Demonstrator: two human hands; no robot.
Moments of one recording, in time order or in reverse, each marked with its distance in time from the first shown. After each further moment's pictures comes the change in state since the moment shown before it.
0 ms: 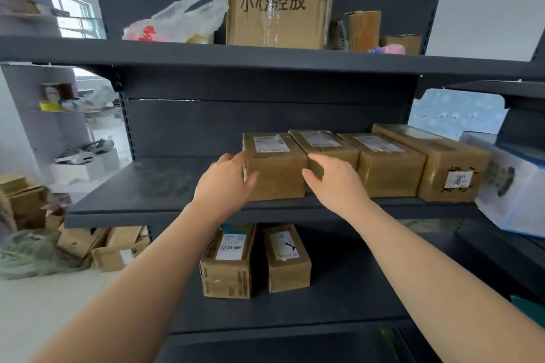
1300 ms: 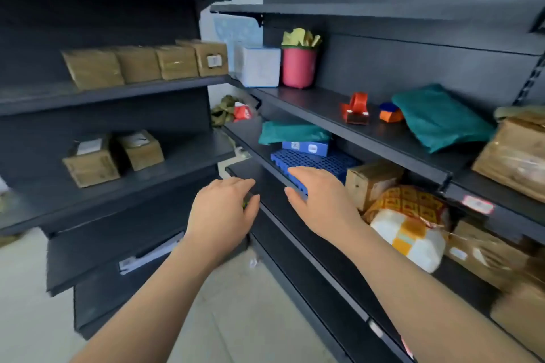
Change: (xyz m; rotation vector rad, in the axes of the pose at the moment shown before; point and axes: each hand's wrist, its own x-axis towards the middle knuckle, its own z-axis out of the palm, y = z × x) left_hand -0.558 0.271 -0.112 -0.180 -0.226 0.552; right_hand -0.647 -0.033 -0.272 -0.274 0.063 0.329
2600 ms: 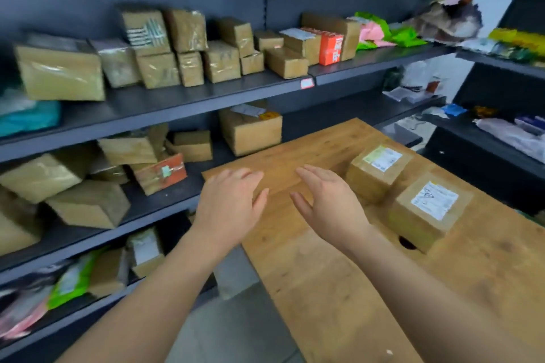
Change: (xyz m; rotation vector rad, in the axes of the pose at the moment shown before) left_hand -0.448 0.679 -0.026 -0.609 -0.374 1.408; right_hand -0.799 0.057 -0.362 -0.681 0.367 1.320
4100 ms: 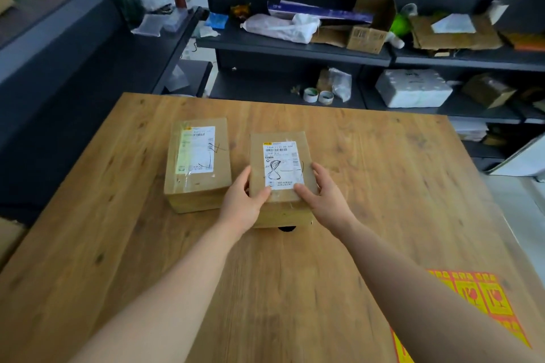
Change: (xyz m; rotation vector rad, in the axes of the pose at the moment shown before) left_hand 0.217 0.232 0.307 -1.055 -0.910 0.131; right_hand -0.069 0.307 0.068 0.671 0.461 1.362
